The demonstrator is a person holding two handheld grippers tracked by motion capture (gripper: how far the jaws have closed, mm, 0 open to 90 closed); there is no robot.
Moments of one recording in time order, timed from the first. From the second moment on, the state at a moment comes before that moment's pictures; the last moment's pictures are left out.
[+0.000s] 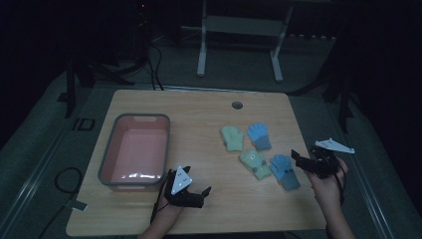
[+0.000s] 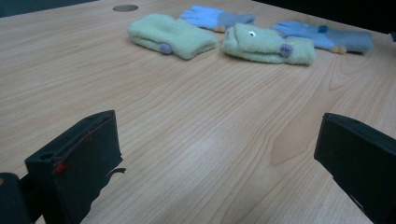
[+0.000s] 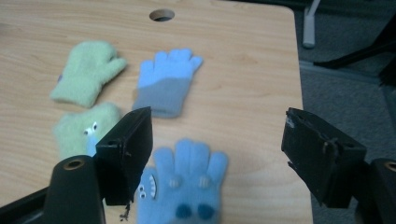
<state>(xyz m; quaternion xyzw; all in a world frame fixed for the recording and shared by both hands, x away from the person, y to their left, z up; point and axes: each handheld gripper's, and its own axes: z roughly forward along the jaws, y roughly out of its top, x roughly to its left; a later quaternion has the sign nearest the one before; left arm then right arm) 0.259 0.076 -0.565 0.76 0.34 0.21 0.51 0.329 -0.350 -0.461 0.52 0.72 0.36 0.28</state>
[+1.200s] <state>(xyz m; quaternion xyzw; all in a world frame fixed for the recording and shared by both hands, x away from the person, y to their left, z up) 0.257 0.075 -0.565 0.76 0.33 0.21 0.51 0.403 -0.223 -0.455 0.44 0.78 0.37 0.23</state>
